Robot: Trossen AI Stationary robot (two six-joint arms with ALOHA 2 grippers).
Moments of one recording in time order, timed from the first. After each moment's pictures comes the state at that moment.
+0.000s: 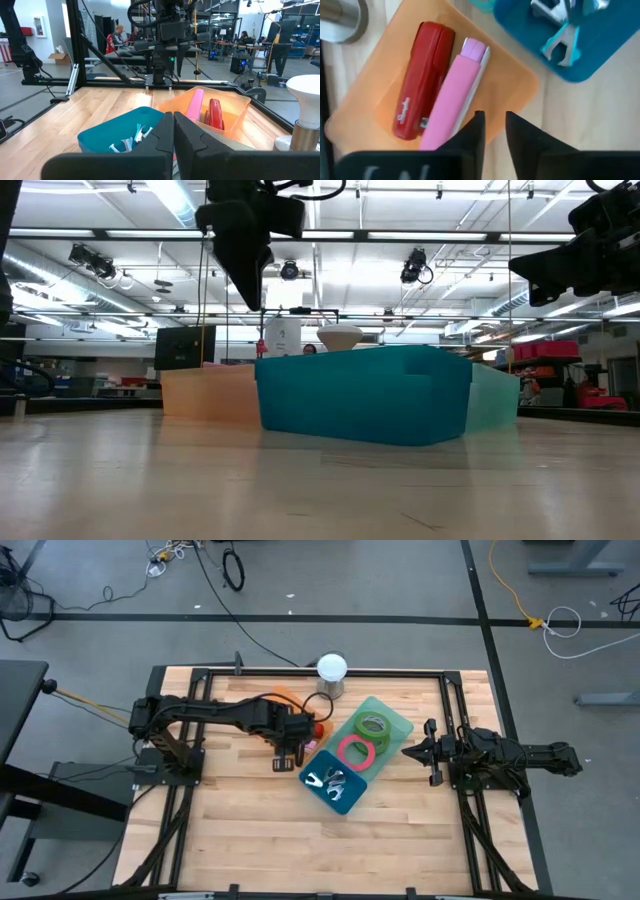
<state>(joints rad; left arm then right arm) 0.03 1.68 1.46 -1.08 -0.17 0.04 0.00 0.00 0.02 0.01 -0.02 -0.04</state>
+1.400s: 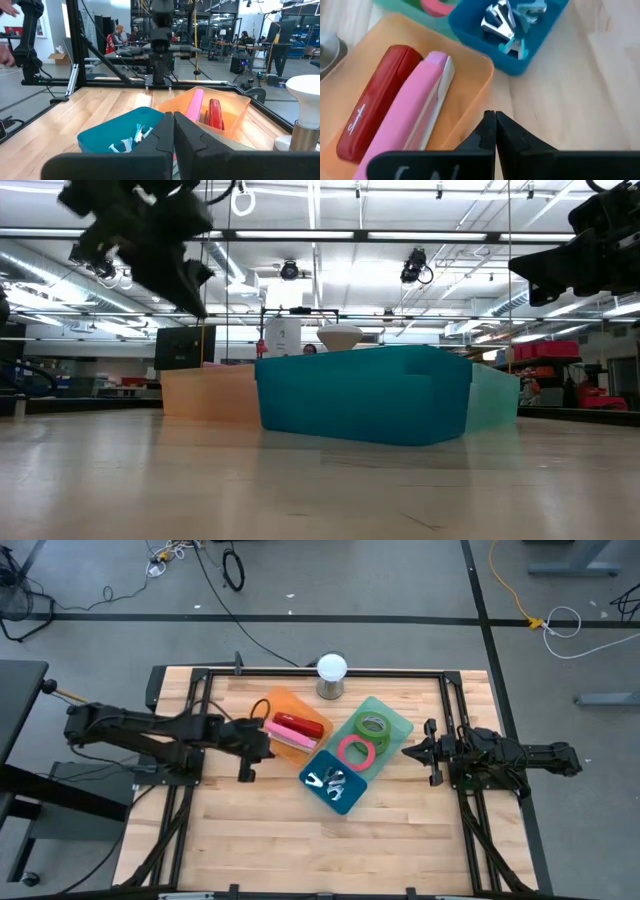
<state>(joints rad) 0.02 1.07 0.69 -0.44 -0.03 0.15 0.00 0.00 0.02 0.01 -0.02 -0.04</state>
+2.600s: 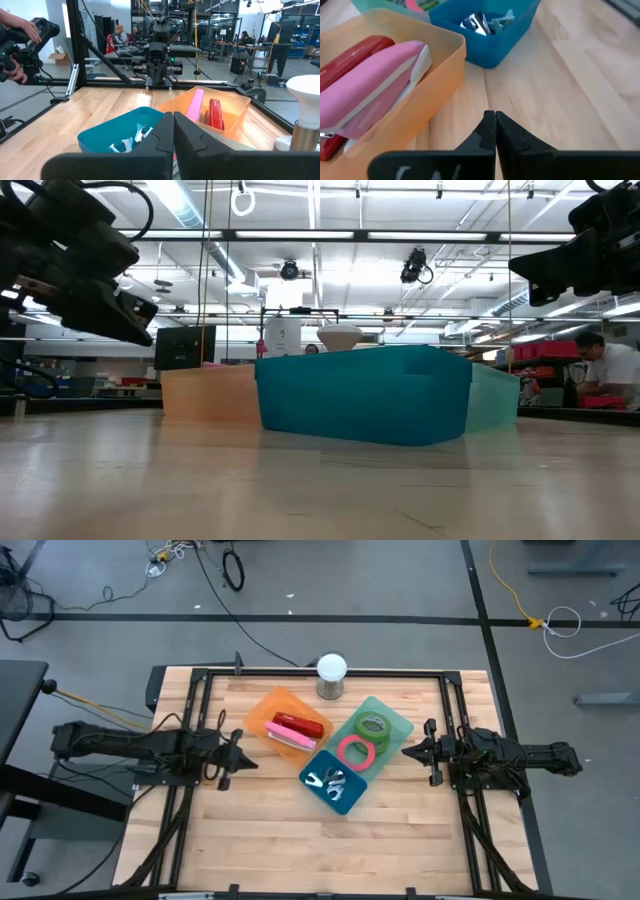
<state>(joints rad) 0.02 0.52 0.13 -0.13 0.09 0.10 0.00 0.00 0.02 0.01 -0.02 -0.04</state>
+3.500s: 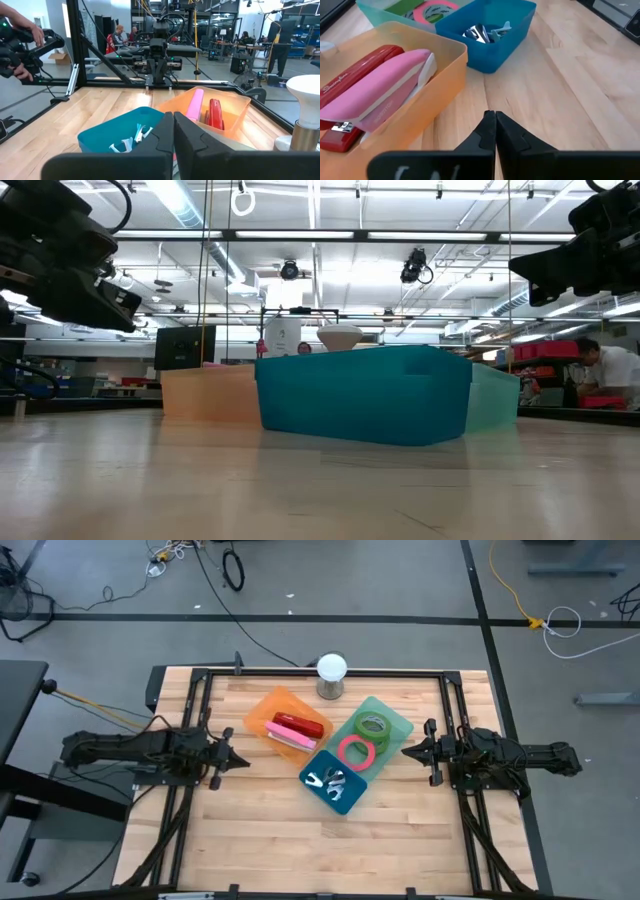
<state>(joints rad) 0.02 0.23 0.13 -0.36 0.08 0.09 0.00 0.00 0.02 0.01 -0.02 -0.04</state>
